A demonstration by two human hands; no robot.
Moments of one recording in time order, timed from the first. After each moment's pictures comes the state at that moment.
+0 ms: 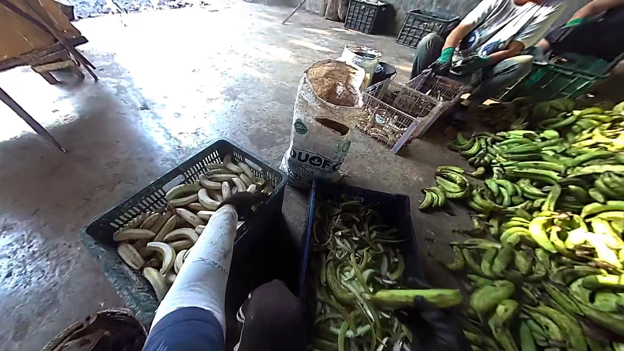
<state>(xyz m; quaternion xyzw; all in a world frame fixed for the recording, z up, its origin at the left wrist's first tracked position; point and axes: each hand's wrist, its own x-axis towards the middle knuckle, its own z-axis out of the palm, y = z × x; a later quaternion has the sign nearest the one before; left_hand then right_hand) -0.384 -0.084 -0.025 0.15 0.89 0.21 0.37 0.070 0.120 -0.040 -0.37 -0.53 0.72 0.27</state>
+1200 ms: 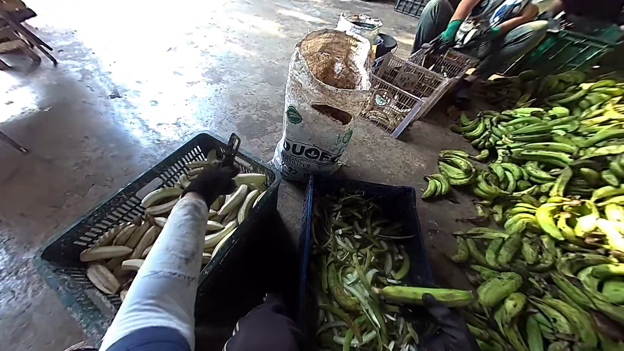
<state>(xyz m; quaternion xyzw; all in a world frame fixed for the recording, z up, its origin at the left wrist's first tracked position) -0.445 -0.078 -0.014 0.03 0.80 0.52 0.30 0.048 0.144 -0.062 -0.38 -0.42 0.77 0.29</state>
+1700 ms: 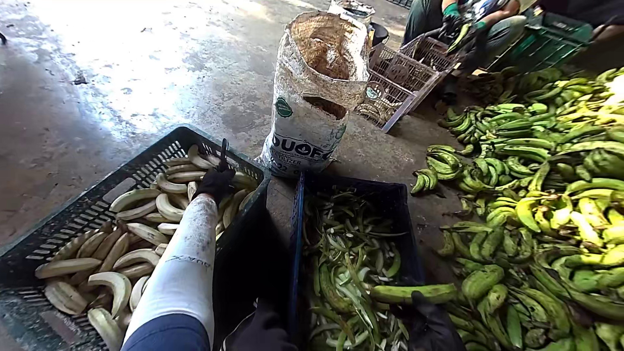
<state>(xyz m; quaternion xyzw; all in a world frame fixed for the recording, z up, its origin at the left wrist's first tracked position) -0.474 -0.034 -0.095 0.00 0.86 0.46 0.22 0.035 0.143 -0.070 -0.45 -0.44 0.72 0.29</state>
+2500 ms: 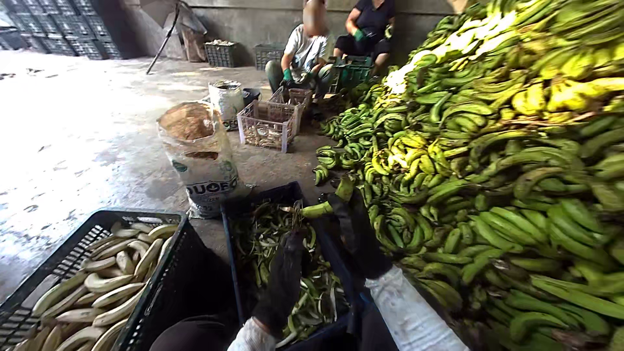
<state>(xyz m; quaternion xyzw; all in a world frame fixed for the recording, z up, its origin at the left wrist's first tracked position) -0.016 0.022 0.053 0.38 0.49 0.68 0.39 0.083 0.171 0.084 -0.33 -0.59 0.55 0.49</state>
